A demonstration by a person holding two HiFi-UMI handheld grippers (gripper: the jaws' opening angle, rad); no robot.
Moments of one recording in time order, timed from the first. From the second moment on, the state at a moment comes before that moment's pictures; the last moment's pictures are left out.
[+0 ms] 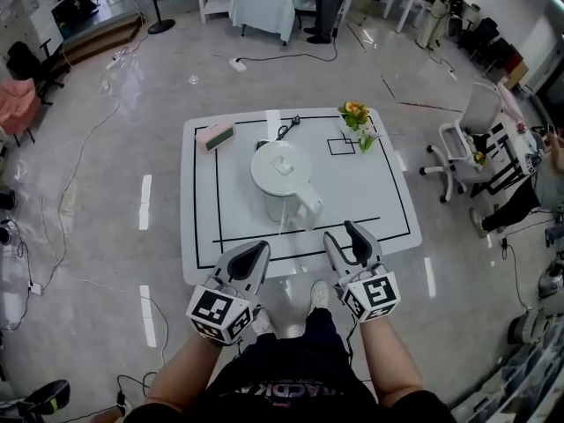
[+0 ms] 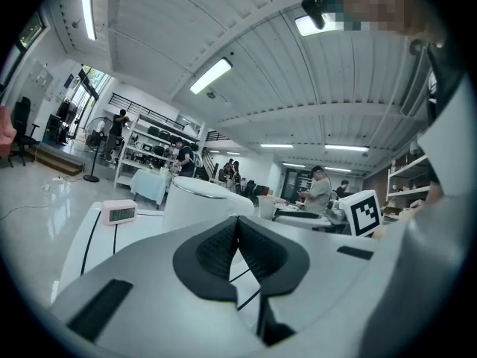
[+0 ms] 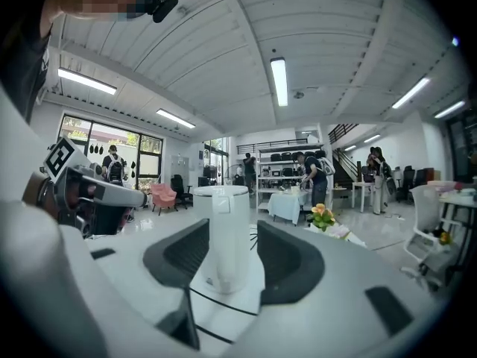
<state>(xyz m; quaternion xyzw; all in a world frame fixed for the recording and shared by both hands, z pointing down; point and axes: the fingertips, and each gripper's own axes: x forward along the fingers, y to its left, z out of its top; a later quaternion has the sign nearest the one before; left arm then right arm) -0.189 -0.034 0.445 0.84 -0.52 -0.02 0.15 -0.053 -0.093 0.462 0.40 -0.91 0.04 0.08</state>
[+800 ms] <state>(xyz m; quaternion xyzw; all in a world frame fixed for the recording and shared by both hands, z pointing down) -0.039 -0.052 0.441 0.79 -0.60 -0.02 0.14 0.062 -0.117 0.433 0.27 -0.96 0.03 0.04</state>
